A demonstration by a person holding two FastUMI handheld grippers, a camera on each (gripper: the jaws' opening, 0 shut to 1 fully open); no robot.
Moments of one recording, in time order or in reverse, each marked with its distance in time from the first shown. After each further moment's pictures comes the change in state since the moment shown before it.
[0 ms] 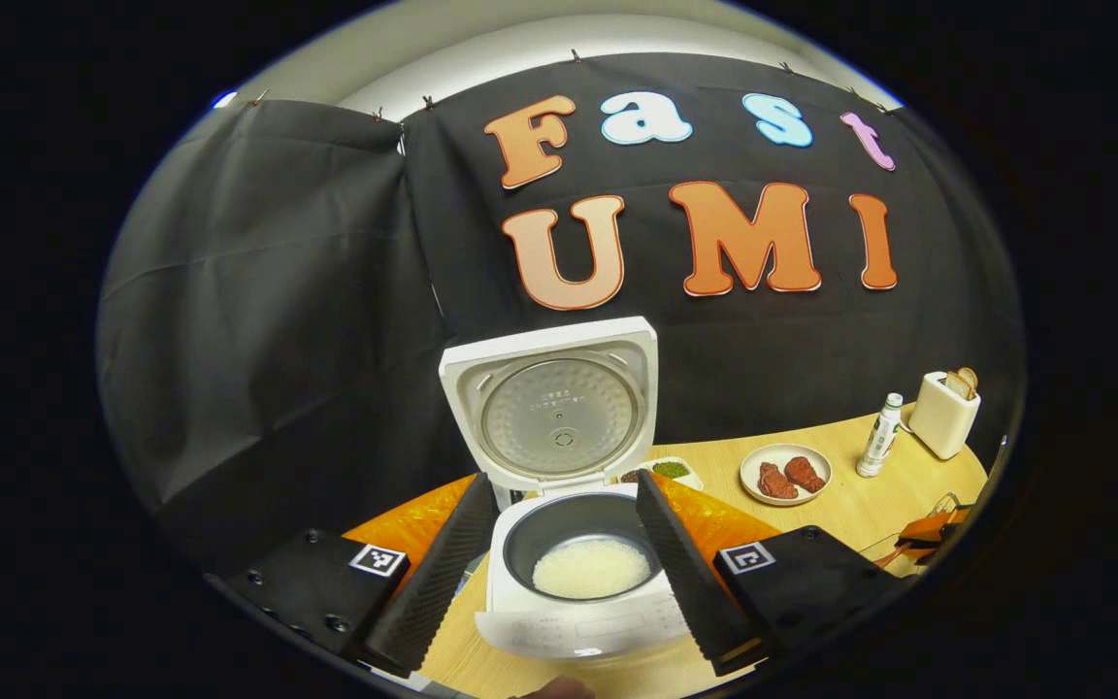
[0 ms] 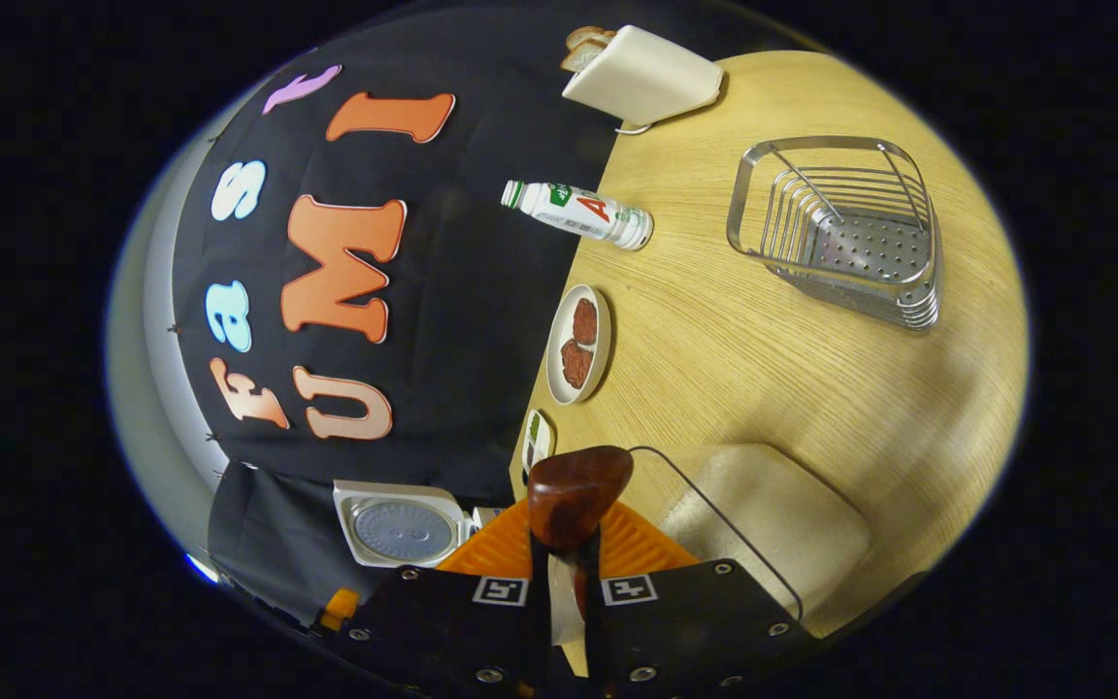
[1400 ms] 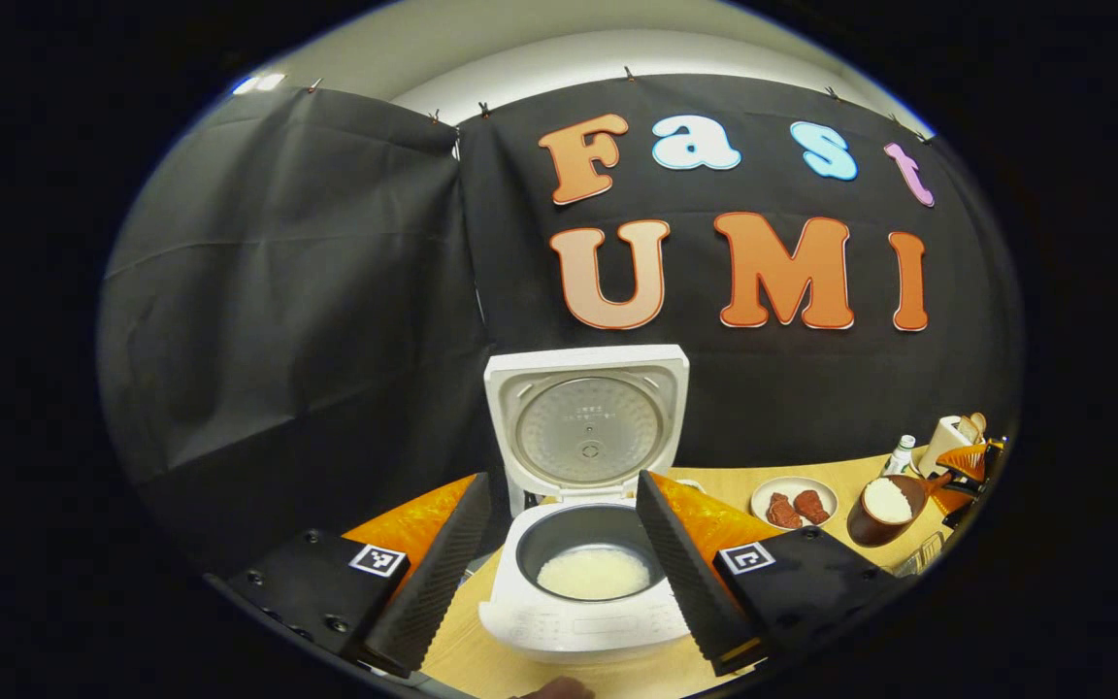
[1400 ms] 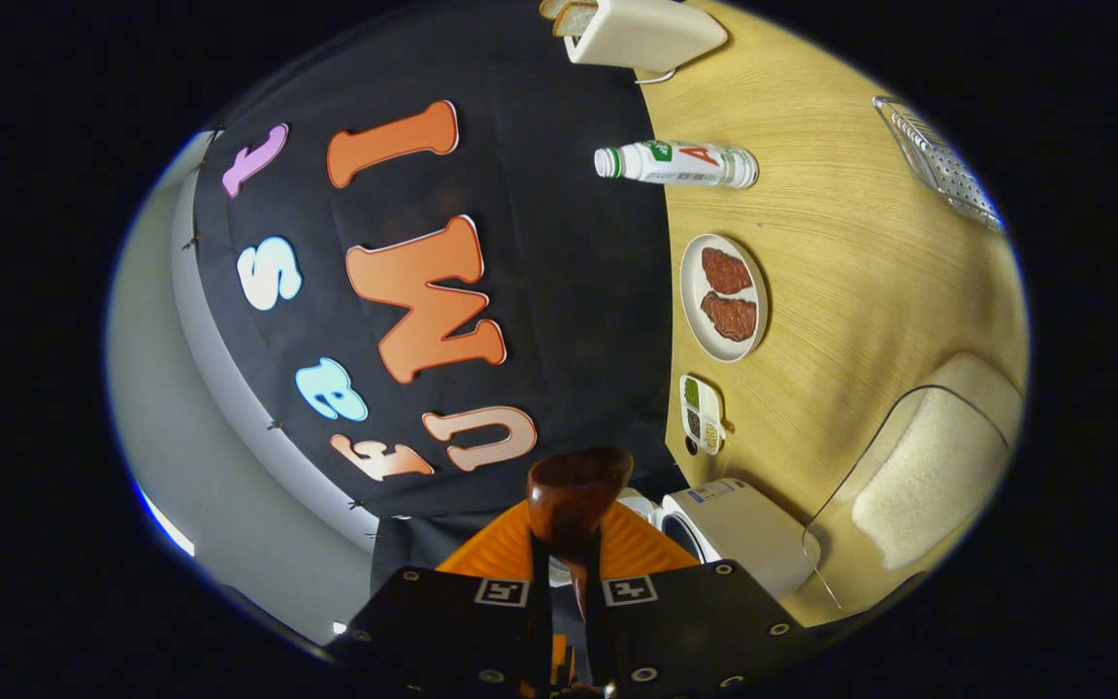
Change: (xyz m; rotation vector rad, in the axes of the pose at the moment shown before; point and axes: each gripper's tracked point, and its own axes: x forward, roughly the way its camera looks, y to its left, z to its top) left arm -0.025 0.033 0.008 -0.106 -0.046 0.124; right arm 0.016 0.161 0.003 0.298 0.122 0.296
